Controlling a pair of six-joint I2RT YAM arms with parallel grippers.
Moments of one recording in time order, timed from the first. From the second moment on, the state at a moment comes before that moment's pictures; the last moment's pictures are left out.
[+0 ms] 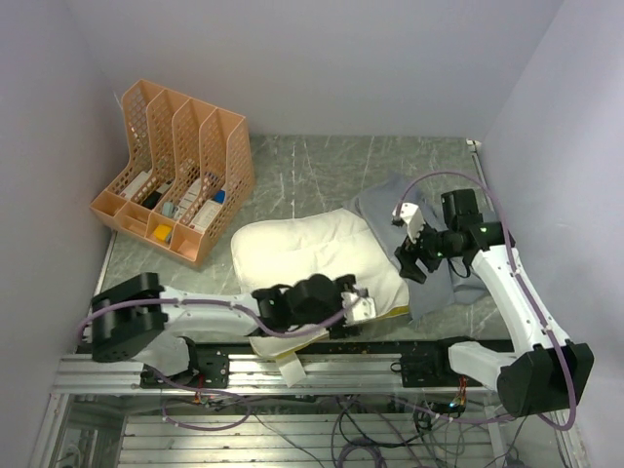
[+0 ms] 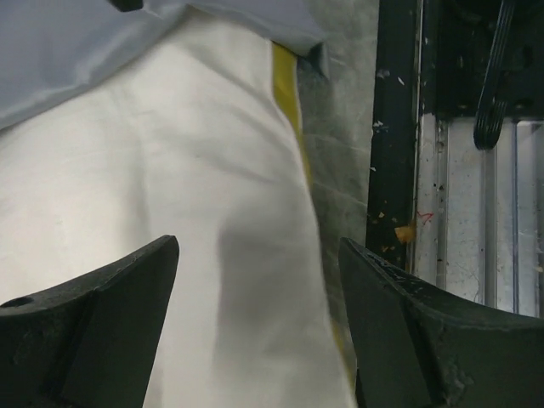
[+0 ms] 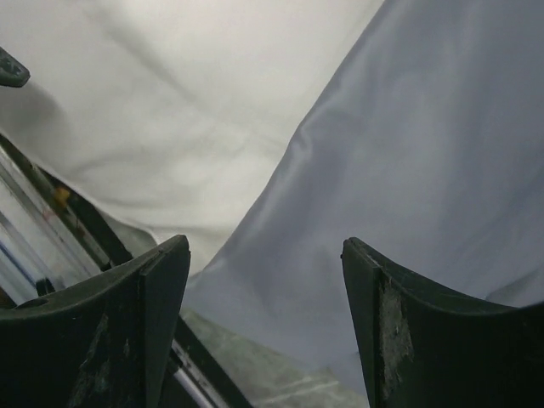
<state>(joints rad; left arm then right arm) -1.27 1.40 0.70 0.30 0.06 0.29 0.14 1.12 1.00 -0.98 -0.50 -0.76</state>
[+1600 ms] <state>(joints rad) -0.92 1.96 0.79 1.22 0.15 -0.17 0.15 1.51 1.34 -0.83 -0.68 -0.45</state>
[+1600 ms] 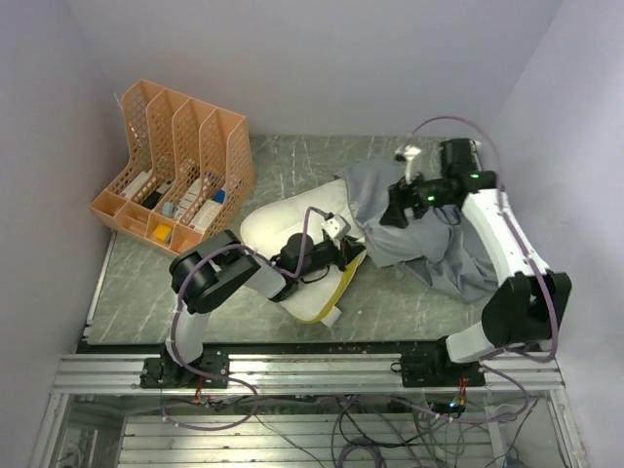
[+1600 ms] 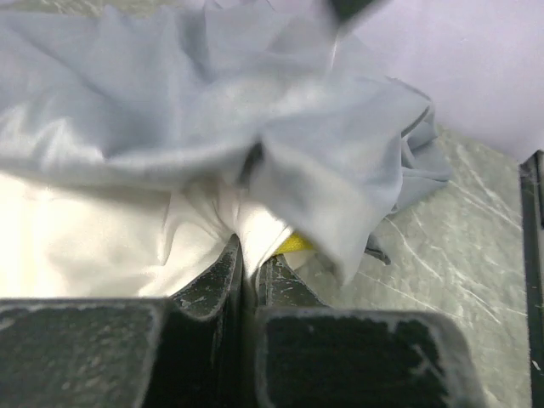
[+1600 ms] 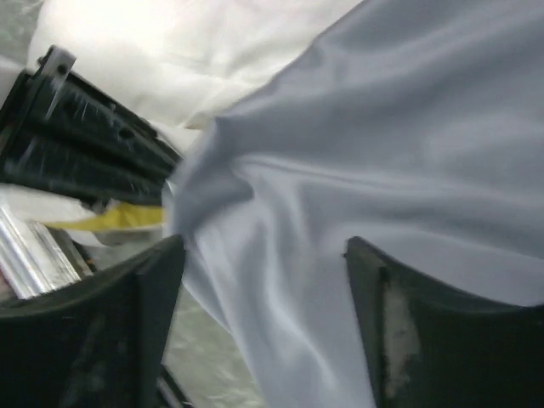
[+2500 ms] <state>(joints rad) -0.71 1.83 1.01 0.89 0.44 -0.35 0.00 1.33 1.05 -0.59 -0.54 -1.55</state>
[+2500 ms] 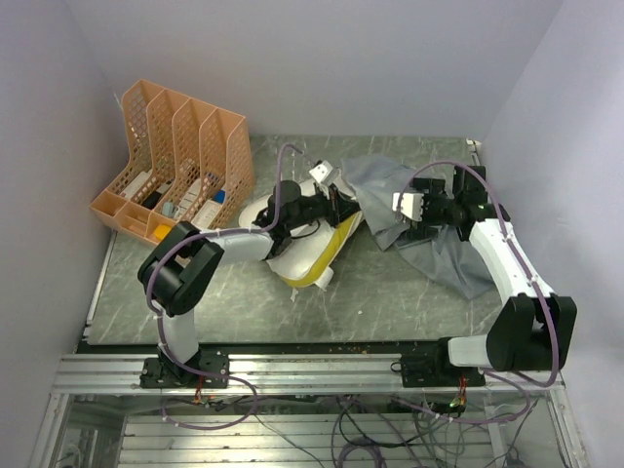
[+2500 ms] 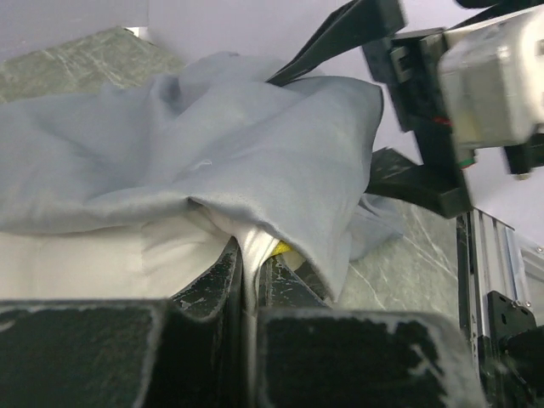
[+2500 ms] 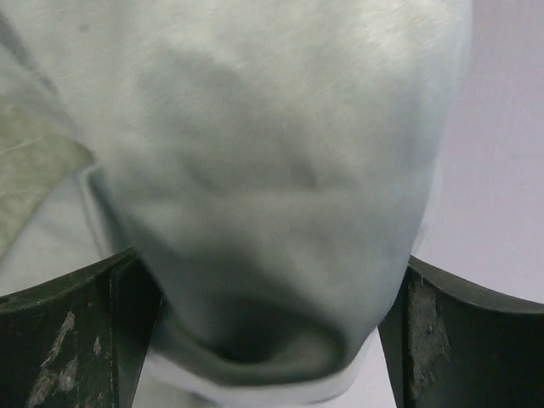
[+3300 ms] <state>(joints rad) -0.66 1.69 1.43 0.38 0.63 -0.45 0.16 1.54 1.90 -1.22 -0.57 -1.16</state>
